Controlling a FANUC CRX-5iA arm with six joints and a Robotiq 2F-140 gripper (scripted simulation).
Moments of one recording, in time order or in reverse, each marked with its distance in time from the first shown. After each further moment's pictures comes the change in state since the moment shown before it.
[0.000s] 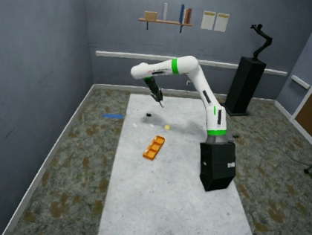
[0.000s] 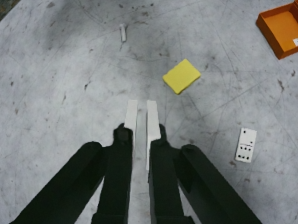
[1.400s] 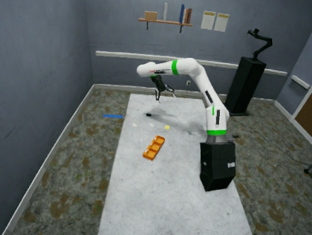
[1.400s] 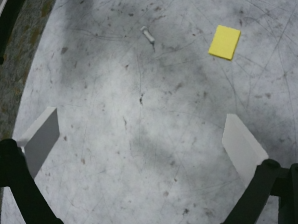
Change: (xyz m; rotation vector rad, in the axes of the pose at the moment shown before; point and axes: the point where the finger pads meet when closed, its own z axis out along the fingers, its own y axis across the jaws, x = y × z) arm -0.011 -0.082 0.018 -0.024 0.086 0.514
